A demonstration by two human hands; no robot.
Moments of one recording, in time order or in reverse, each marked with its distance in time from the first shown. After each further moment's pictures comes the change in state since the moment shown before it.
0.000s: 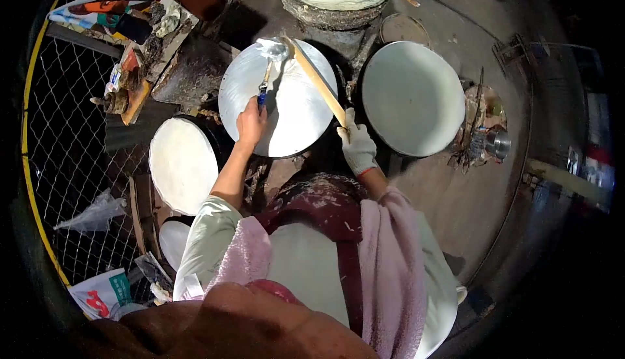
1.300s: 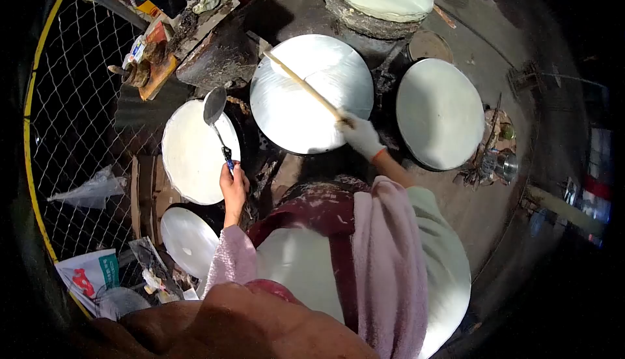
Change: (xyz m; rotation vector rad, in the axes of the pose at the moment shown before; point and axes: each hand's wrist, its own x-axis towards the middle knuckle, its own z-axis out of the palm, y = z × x) left_hand -0.171 -0.046 -0.127 -0.847 0.146 -0.696; right_hand 0.049 -0.055 0.050 0.647 -0.431 -0.085
